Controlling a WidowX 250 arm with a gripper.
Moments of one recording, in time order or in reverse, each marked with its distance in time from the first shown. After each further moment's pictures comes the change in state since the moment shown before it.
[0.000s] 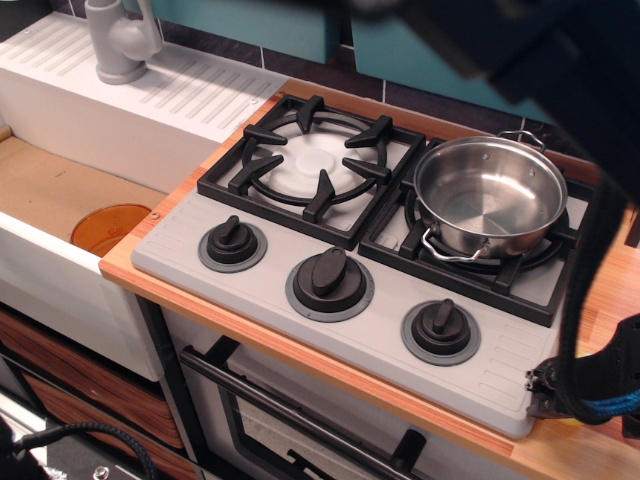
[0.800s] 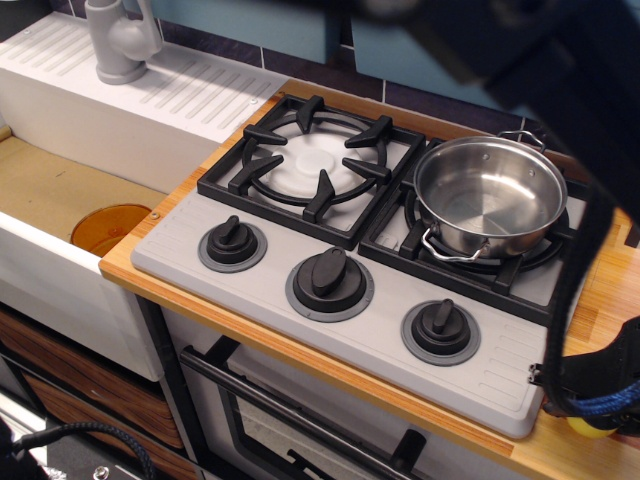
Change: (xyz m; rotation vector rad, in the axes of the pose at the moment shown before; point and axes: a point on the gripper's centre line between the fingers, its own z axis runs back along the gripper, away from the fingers) arm 0.010 0.006 -0.006 -0.010 -0.004 -0.036
